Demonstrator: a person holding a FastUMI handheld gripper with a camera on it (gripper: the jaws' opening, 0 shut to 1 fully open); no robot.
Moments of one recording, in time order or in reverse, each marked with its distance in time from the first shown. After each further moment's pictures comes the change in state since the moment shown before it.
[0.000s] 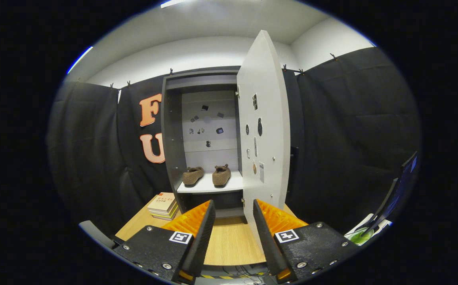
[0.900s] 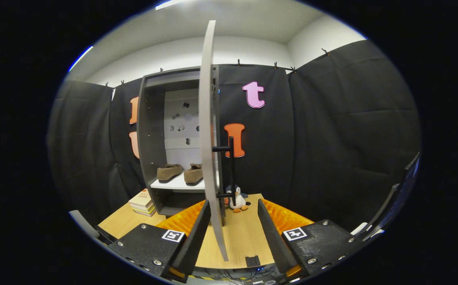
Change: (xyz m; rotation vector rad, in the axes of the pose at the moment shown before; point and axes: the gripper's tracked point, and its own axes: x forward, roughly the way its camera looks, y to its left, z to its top) arm 0.059 -0.129 -0.030 -0.006 -0.011 -0.013
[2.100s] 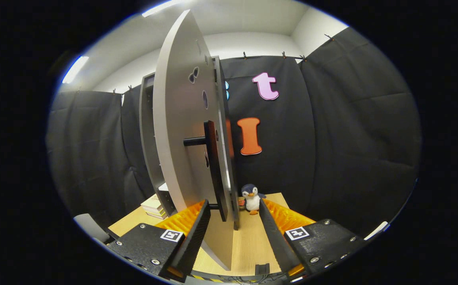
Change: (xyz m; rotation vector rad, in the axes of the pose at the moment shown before) arm 0.064 0.024 -0.026 0.054 0.011 0.161
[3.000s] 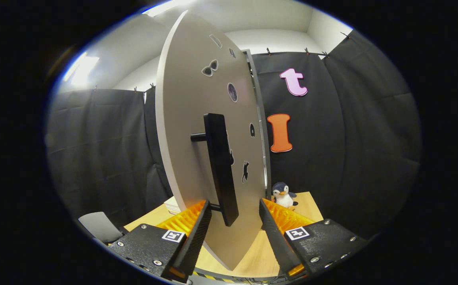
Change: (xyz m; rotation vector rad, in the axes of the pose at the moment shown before) arm 0.018 0.096 -0.015 -0.017 0.008 0.173
